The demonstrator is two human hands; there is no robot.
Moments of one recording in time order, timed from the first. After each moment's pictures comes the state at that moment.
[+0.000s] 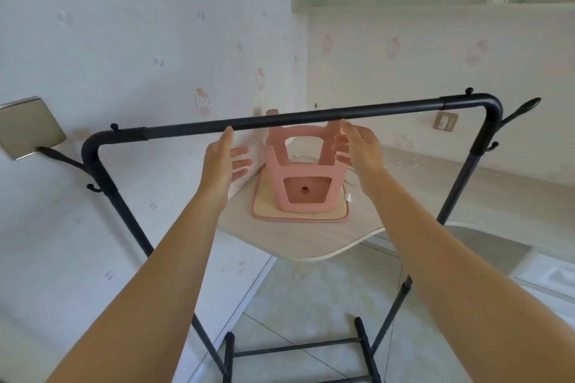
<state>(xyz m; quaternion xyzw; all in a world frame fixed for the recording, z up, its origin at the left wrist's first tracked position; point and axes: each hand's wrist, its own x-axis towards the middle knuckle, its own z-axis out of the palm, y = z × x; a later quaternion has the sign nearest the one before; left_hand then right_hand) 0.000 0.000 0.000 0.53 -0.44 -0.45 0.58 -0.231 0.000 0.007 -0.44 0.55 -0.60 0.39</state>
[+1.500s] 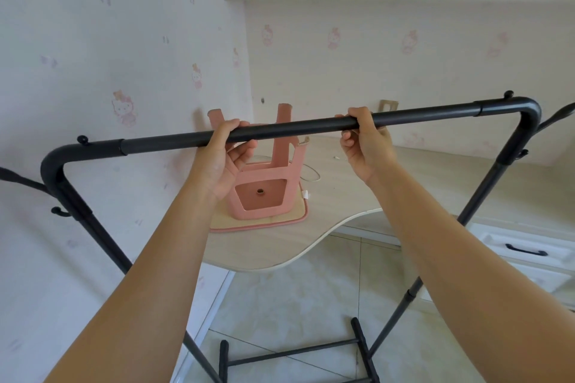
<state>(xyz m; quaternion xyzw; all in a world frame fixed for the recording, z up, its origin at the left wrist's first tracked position) -0.077 -0.046 0.015 0.34 -0.36 -0.66 0.56 -0.300 -0.009 0.025 -0.23 0.38 -0.75 0.48</state>
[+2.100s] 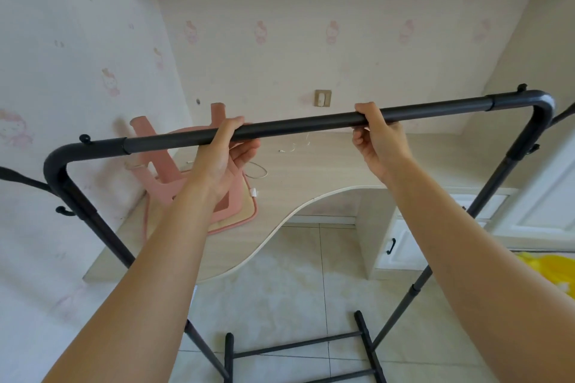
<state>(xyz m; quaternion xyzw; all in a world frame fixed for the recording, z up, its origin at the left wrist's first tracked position) -0.187 -0.025 0.014 0.31 -0.42 -0.70 0.49 -0.411 0.067 0.023 -0.21 0.46 -0.79 0.35</state>
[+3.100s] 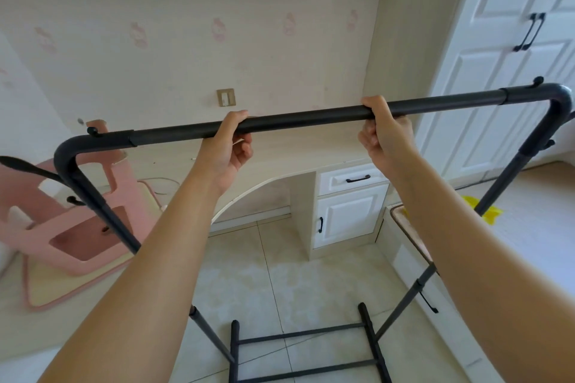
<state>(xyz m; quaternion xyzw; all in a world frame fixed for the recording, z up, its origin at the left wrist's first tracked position) -0.352 0.060 0.017 0.25 -0.47 -0.78 0.34 -0.535 0.224 0.018 -0.15 0.51 -0.82 0.19</state>
